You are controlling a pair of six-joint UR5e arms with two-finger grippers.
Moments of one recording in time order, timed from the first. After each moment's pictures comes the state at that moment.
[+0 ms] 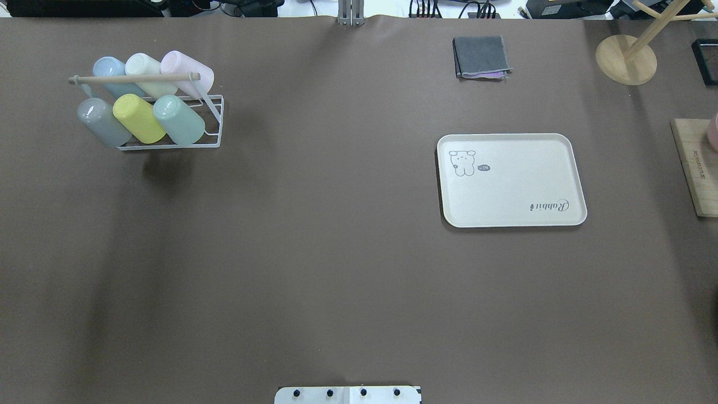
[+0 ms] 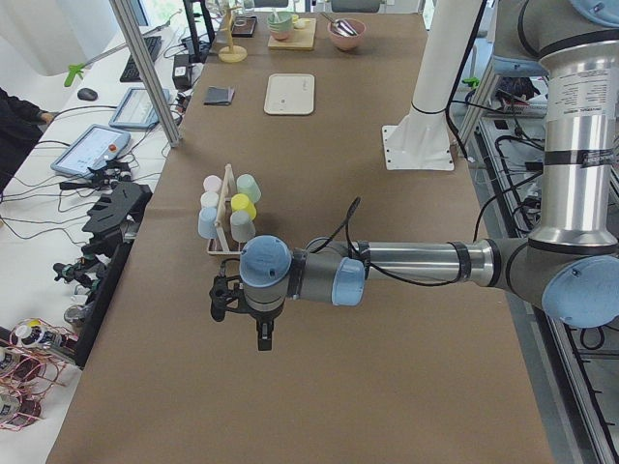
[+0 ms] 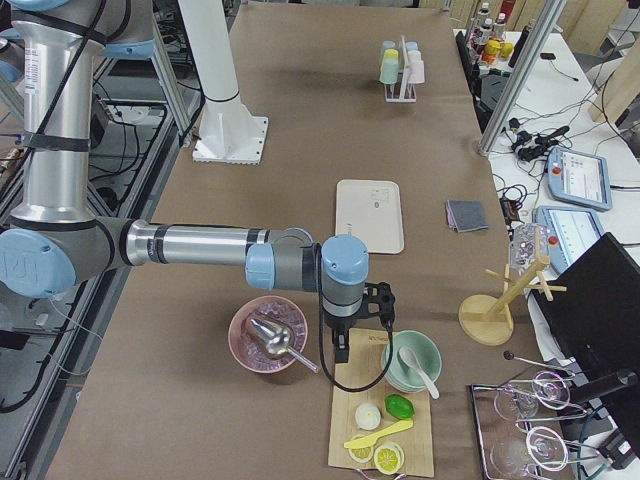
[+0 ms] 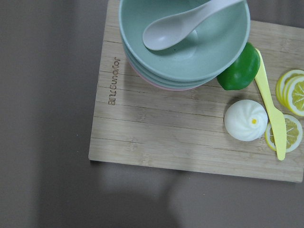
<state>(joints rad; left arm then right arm) -1.64 -1.52 -1.63 -1.69 -2.43 -0.14 1.60 -1.70 1.71 -1.58 2.28 -0.11</state>
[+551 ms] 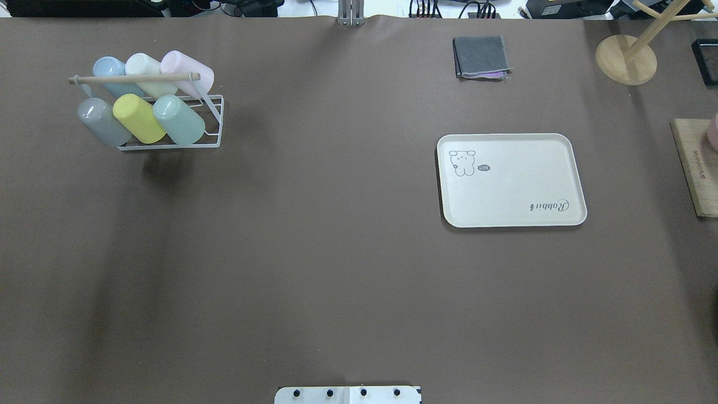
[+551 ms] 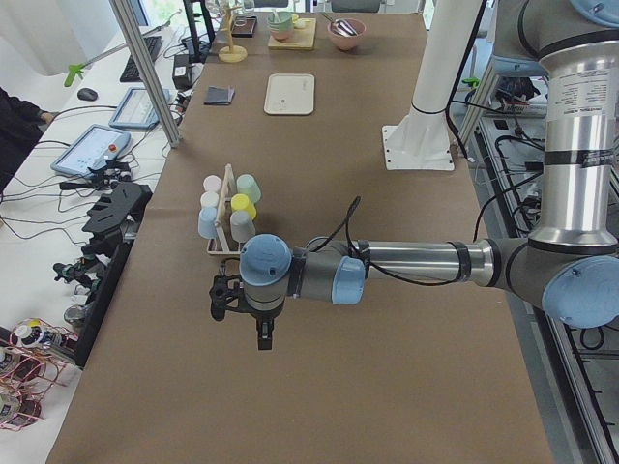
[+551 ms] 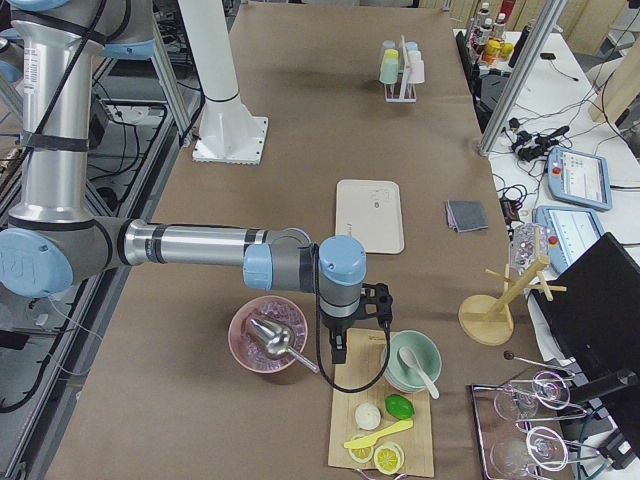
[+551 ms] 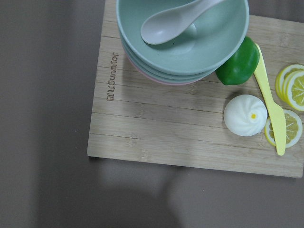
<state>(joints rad) -1.63 -1.52 -1.63 -1.69 -2.42 -0.14 1.60 -1.71 1.71 -1.58 2.28 -0.11</state>
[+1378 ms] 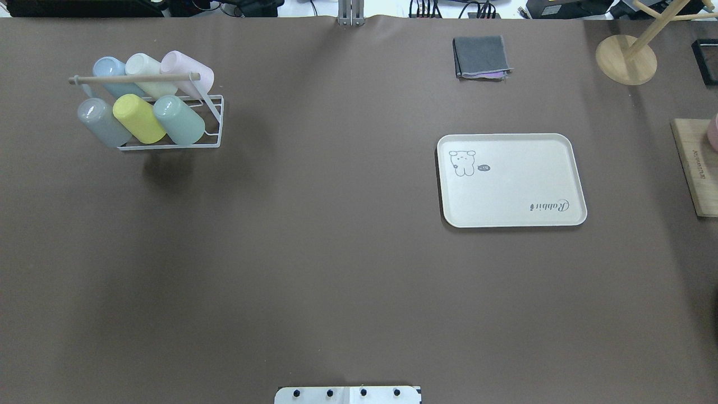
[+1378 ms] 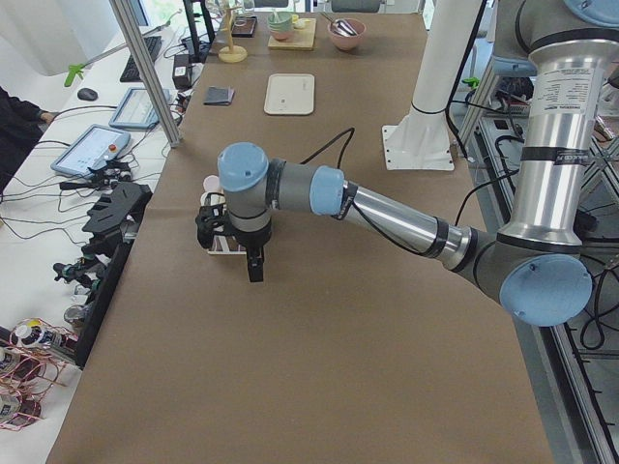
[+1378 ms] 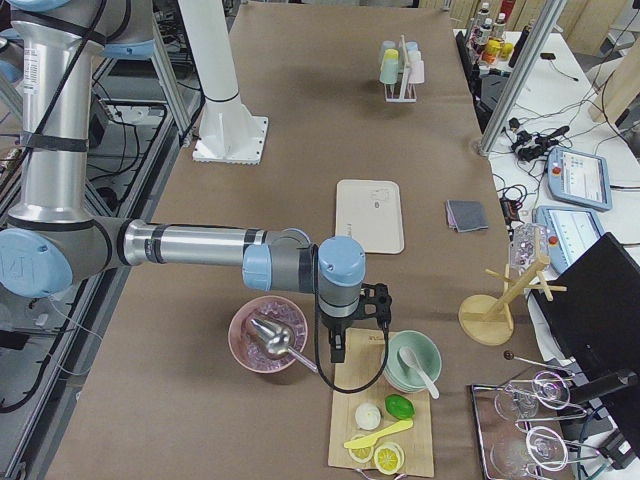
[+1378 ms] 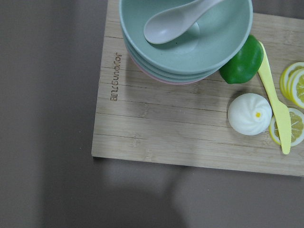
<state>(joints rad) -1.54 -1.68 -1.93 -1.25 -2.39 -0.31 1.60 -1.71 1.72 -1.58 2.29 -0.10</state>
